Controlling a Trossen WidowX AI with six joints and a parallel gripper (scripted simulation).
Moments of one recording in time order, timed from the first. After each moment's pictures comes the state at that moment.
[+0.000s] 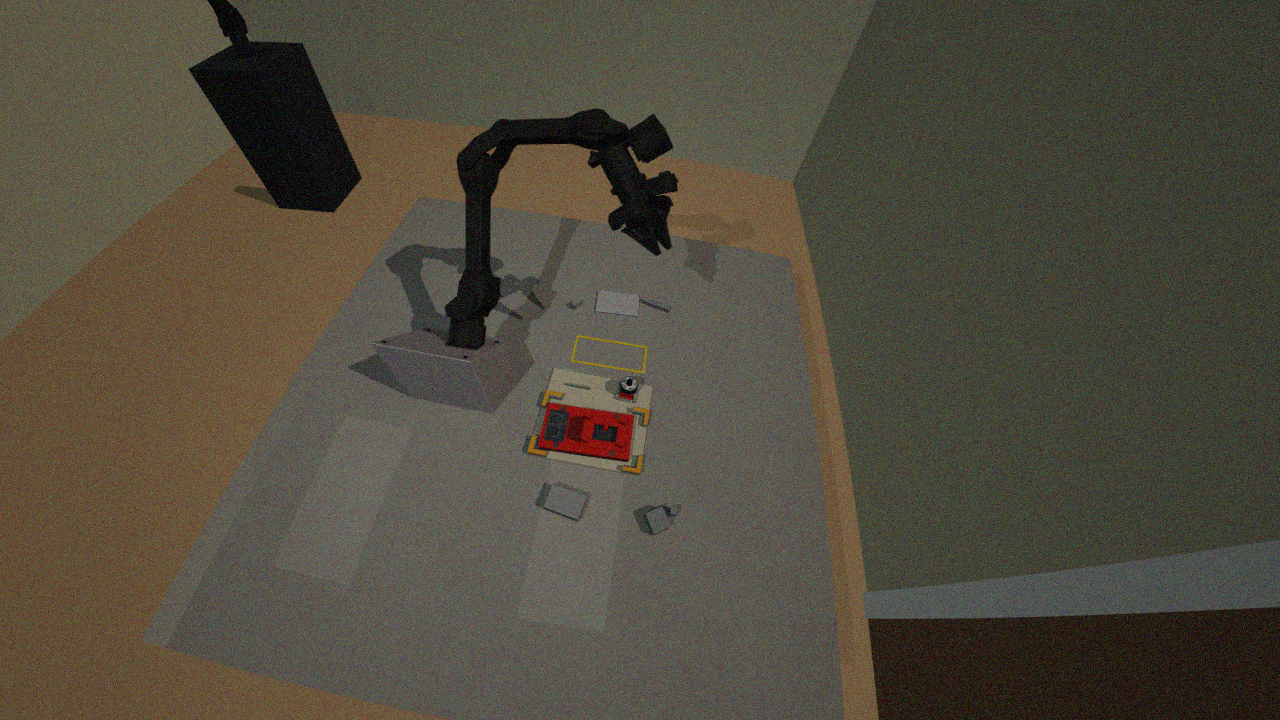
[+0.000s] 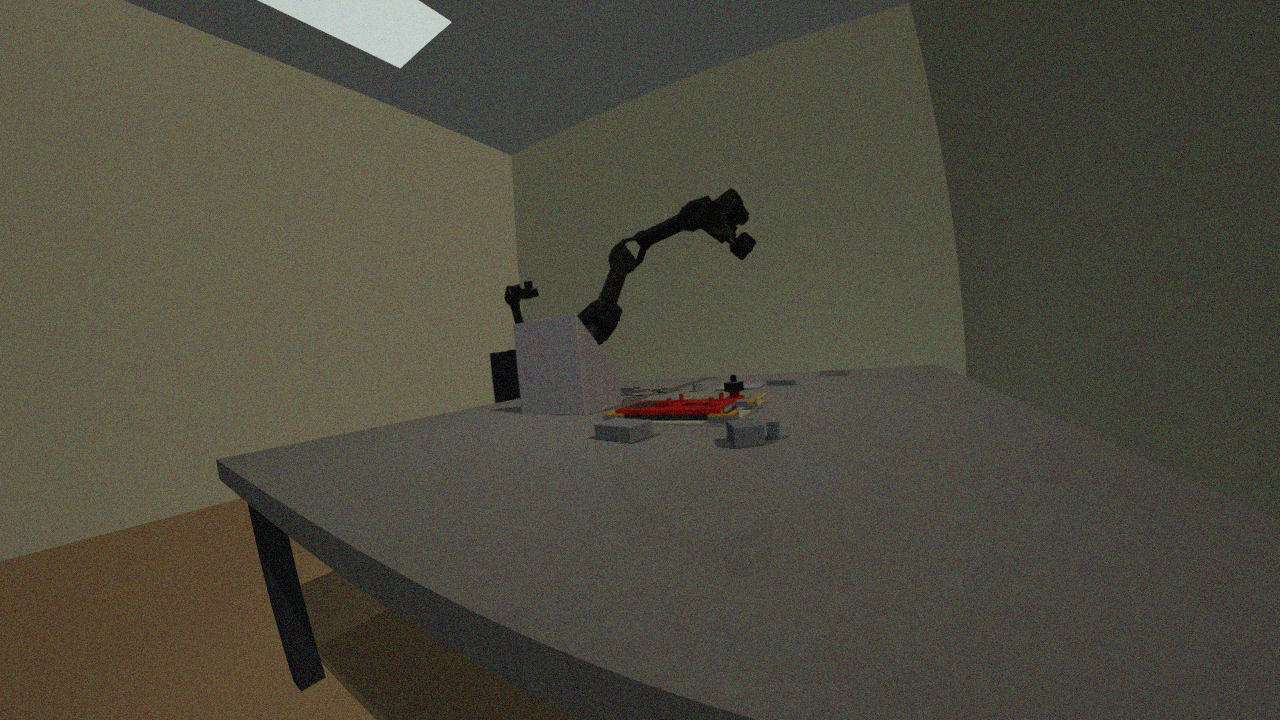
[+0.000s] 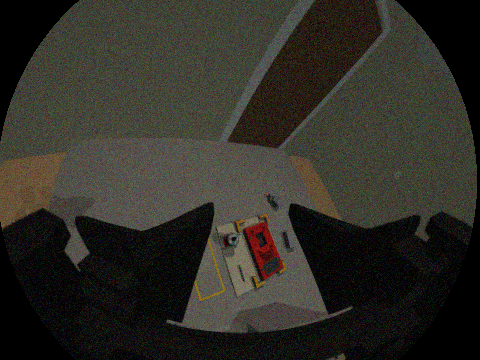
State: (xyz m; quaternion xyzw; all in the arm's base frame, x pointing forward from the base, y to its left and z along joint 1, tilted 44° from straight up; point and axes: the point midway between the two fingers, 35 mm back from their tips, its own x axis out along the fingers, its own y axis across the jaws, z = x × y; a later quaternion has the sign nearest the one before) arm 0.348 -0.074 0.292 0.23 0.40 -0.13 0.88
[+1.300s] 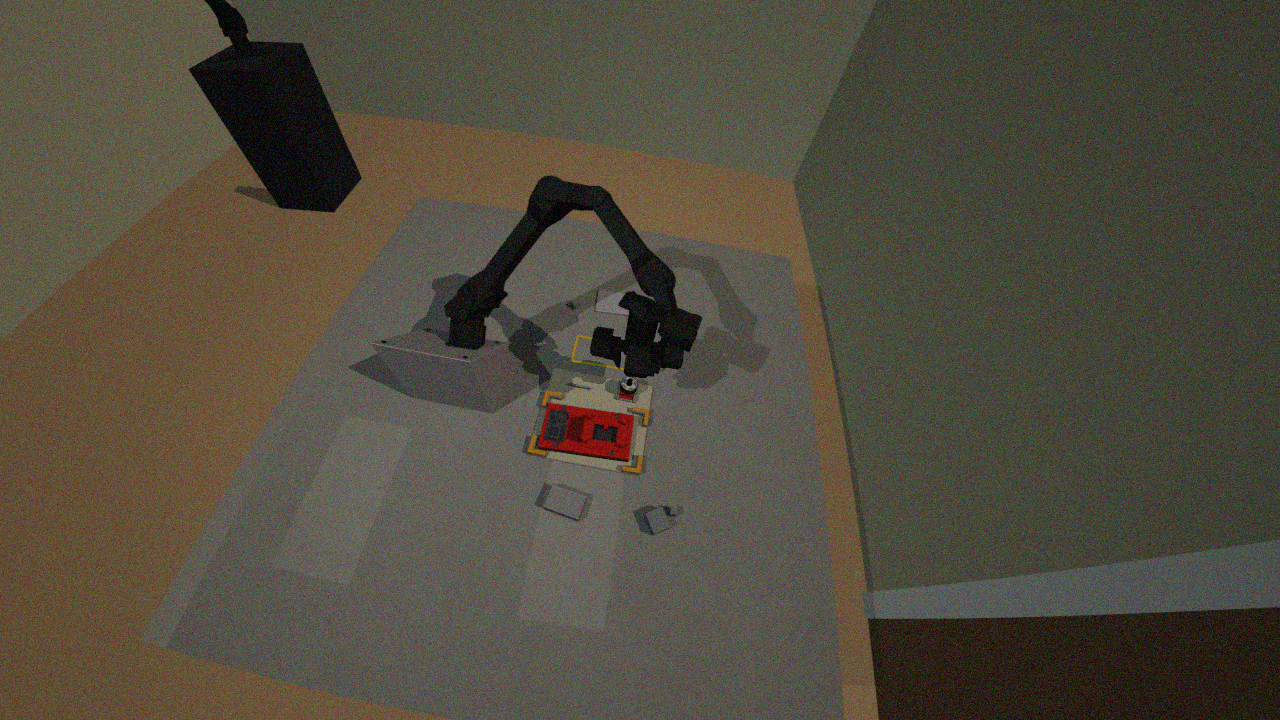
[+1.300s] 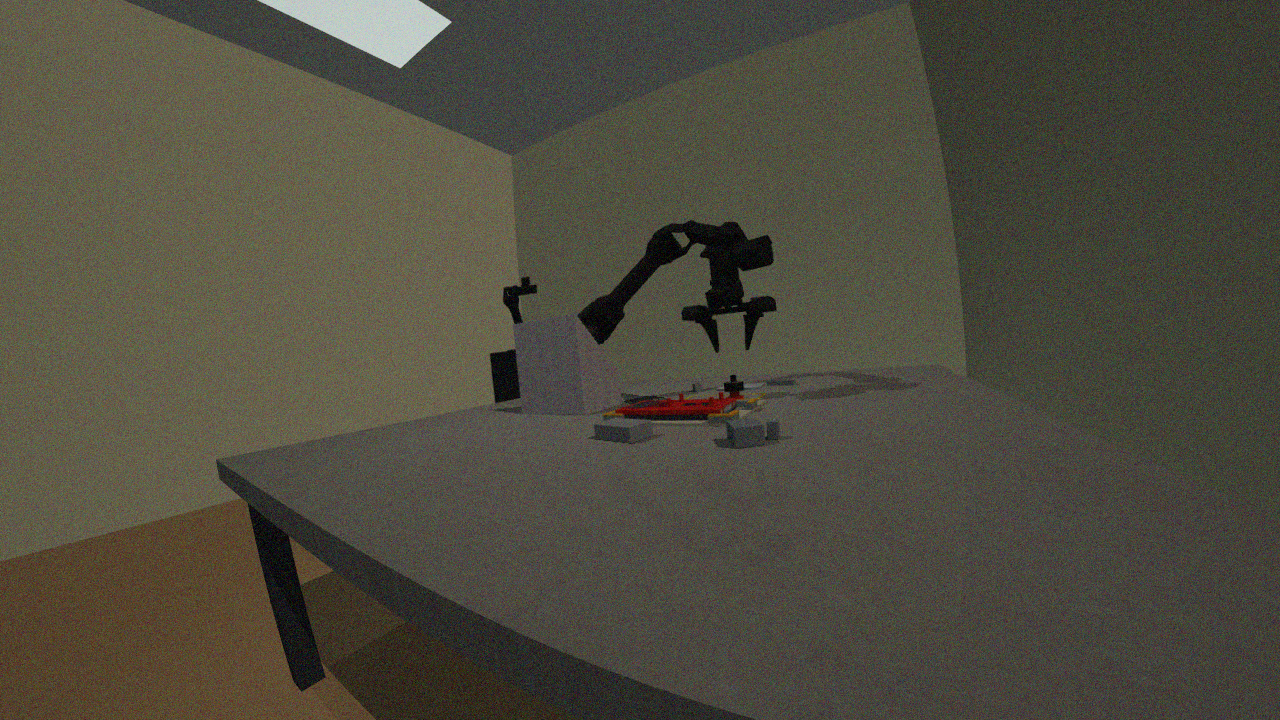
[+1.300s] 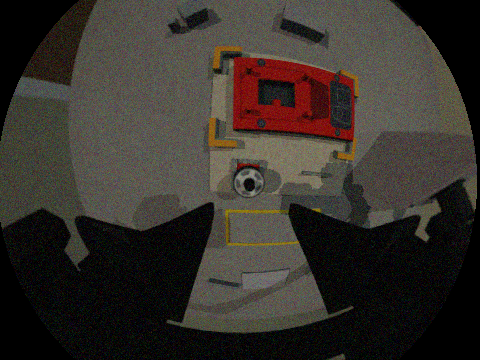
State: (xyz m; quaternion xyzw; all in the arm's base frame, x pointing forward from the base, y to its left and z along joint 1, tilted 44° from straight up) arm 0.366 -0.016 0.034 0.69 0.61 -0.28 0.28
